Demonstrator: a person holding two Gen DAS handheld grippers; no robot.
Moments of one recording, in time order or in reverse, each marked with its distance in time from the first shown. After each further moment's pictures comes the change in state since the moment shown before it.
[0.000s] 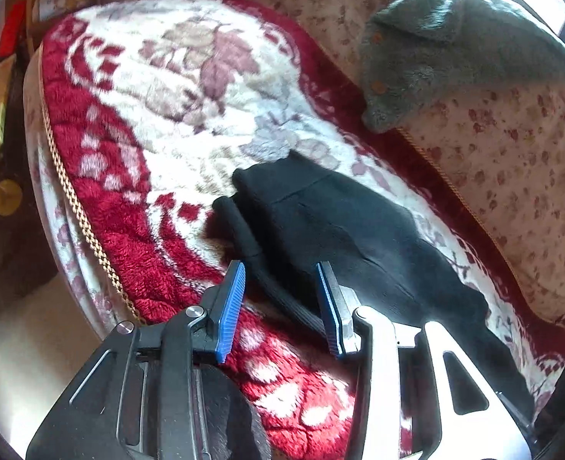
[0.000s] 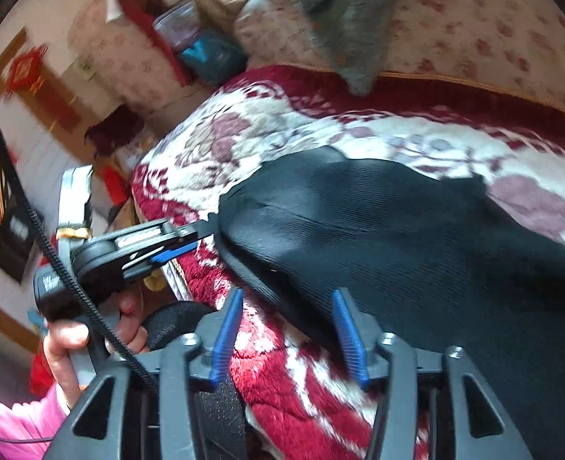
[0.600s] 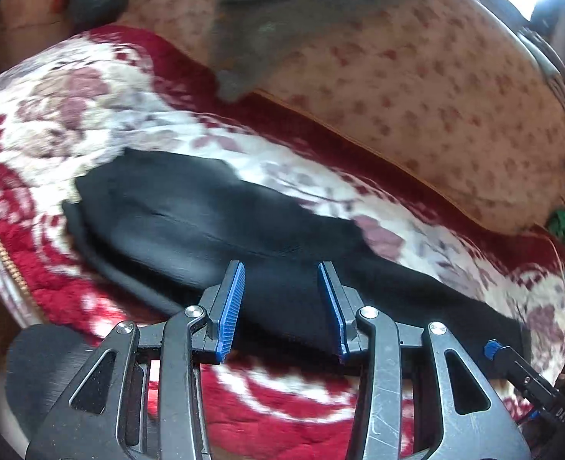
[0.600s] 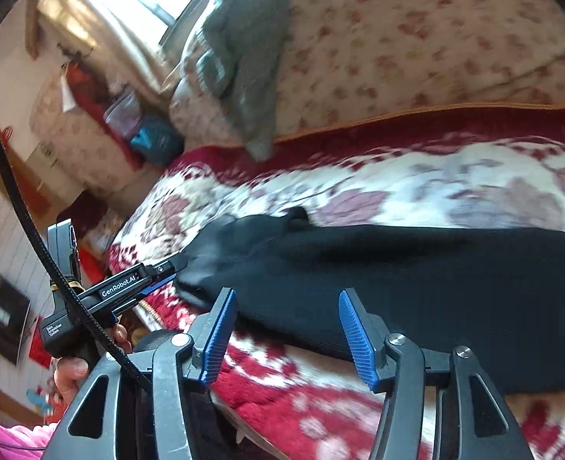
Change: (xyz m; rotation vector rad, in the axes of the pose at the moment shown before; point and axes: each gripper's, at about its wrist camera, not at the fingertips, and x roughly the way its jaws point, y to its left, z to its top) left arm -0.016 -0.137 -0.052 0.296 0.046 -0.199; right arm -0.155 -0.068 -0.051 0.199 -0.228 -0.161
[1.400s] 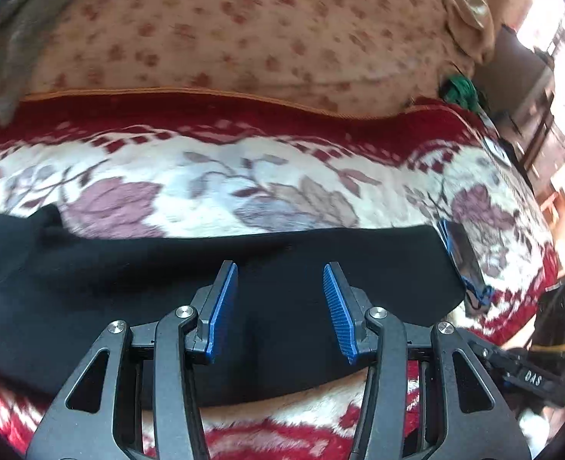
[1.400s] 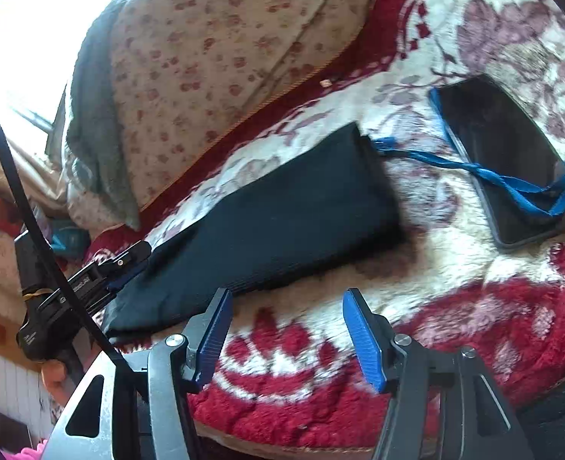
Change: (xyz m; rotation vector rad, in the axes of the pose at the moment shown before) left arm 0.068 -0.192 -0.038 0.410 0.205 -0.357; right arm -0.129 -0.147 -0.069 0.415 -0.138 -0.271
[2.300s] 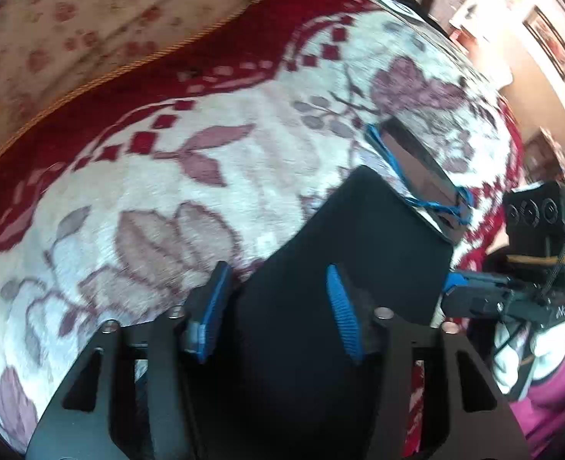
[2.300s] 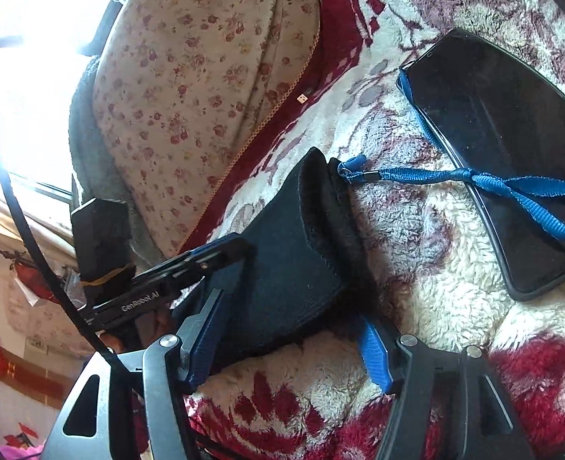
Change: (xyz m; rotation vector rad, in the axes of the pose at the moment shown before) left arm 0.116 -0.085 0.052 0.524 0.359 -0.317; right arm 0.018 -0.049 0.021 0.202 -0.051 0.213
